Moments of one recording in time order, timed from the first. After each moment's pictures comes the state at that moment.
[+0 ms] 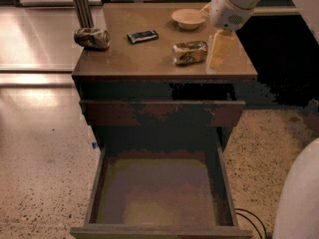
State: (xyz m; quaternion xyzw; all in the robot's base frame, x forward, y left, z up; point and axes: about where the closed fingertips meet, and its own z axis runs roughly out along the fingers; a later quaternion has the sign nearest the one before) arm 0.665 -0.137 0.929 -0.71 0.67 0.00 0.23
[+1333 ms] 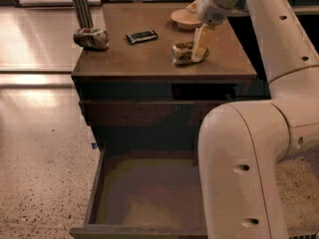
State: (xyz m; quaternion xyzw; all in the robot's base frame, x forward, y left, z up) arm 0.770 -0.119 0.901 -0.71 0.64 0.02 0.27
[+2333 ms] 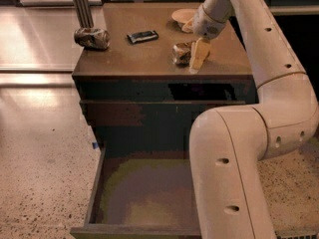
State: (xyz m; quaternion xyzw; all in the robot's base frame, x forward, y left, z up) arm 0.764 -0.116 0.853 -0.71 0.66 0.07 0.23
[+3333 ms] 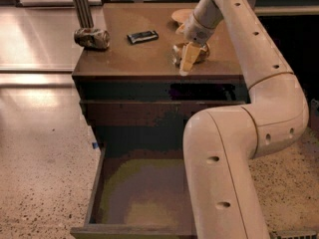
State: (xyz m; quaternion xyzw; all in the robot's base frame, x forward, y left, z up) arm 0.787 -0.093 0.830 -0.70 0.67 0.07 0.24
